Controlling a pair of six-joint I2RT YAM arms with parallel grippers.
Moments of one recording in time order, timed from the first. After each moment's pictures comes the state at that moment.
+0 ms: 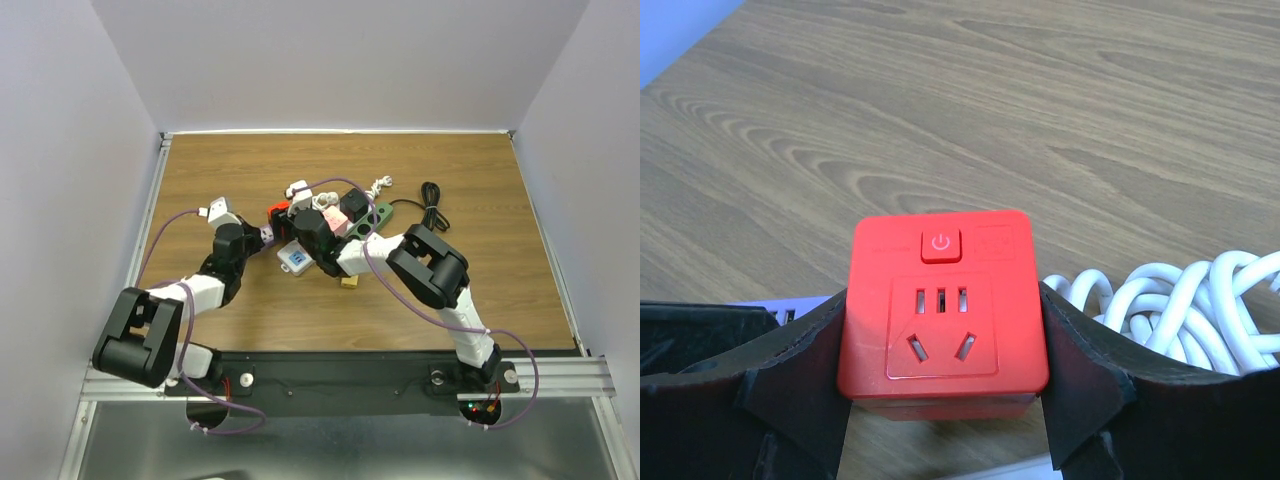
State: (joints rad) left arm -0.32 1.32 0.39 0.57 -0.24 -0.66; right arm 0.92 2.21 1.33 0.62 0.31 0.23
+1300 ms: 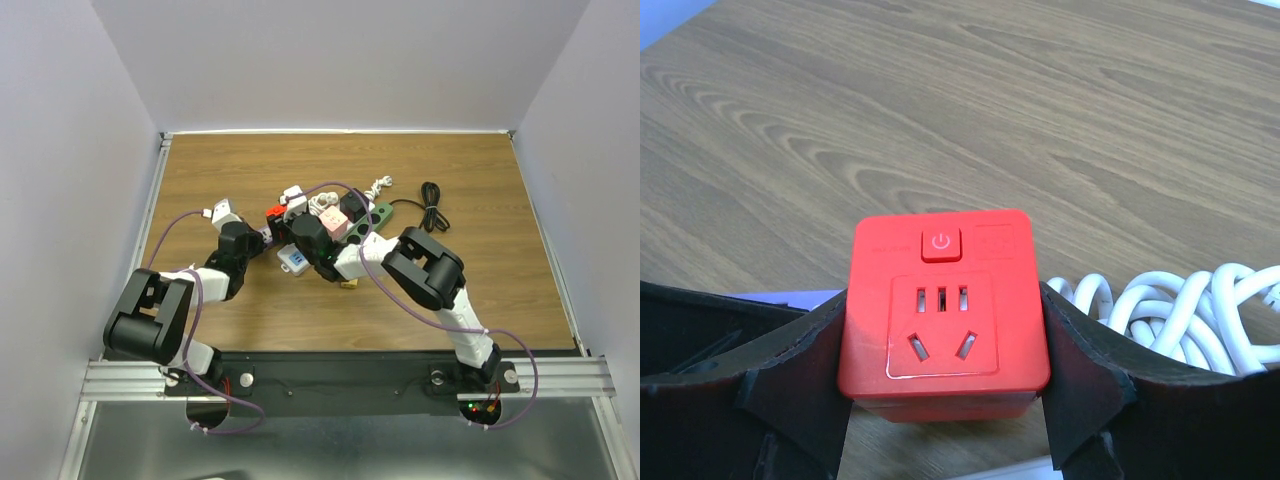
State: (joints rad) left arm -0.31 1.45 0.42 0.58 -0.23 -0.70; right arm 0.95 2.24 1.31 0.69 0.33 0.13
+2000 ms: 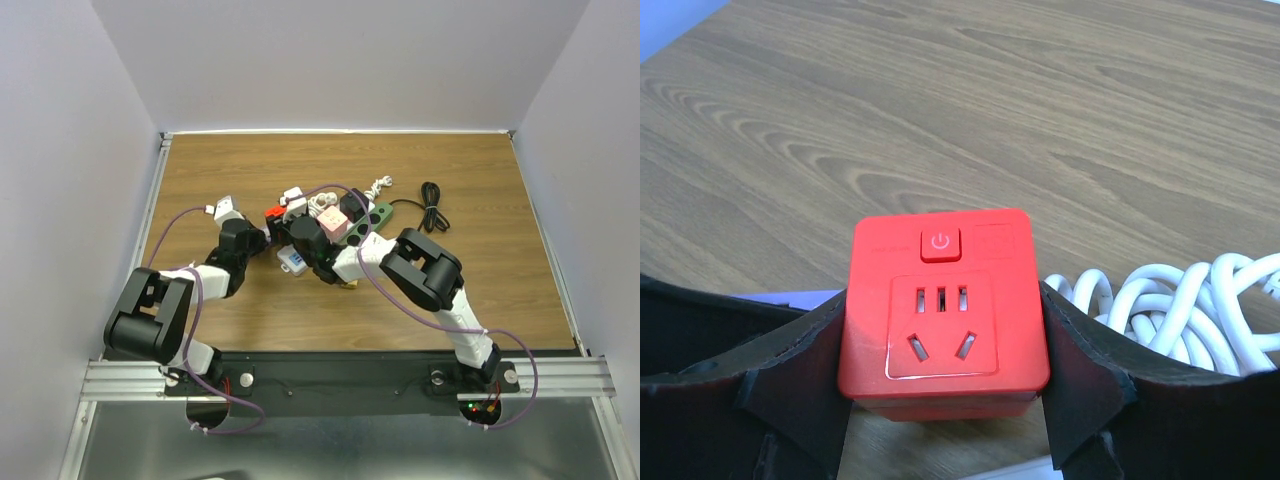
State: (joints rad) left arm -0.31 1.46 0.44 0.56 -0.20 -0.69; right arm 0.96 2.26 1.32 0.70 0.37 0.15
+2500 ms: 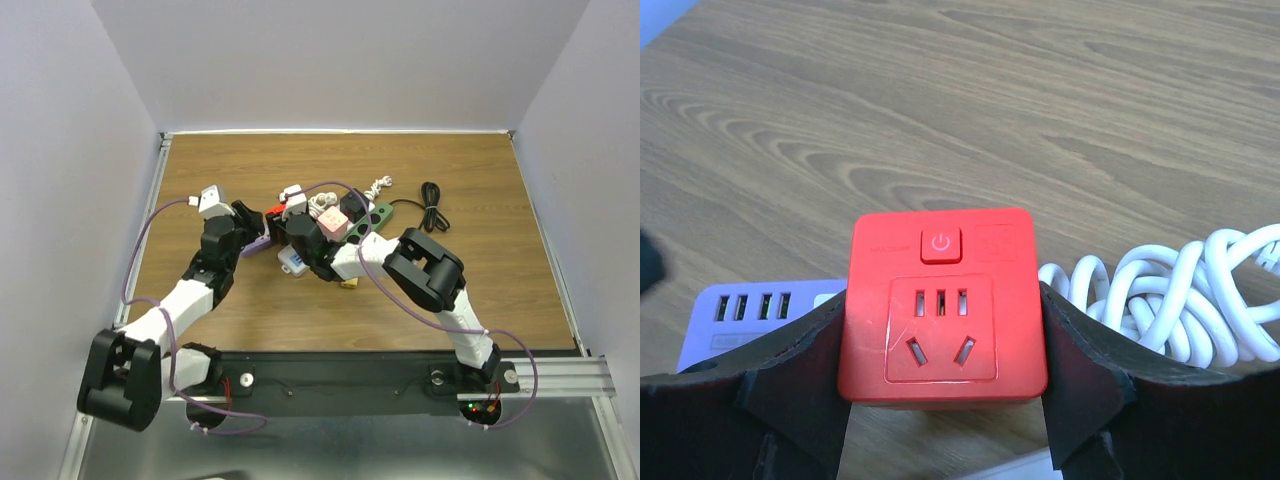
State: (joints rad) left arm -0.31 1.14 0.47 0.38 -0.22 -0.60; right arm 0.97 2.22 1.35 0.60 0.42 0.21
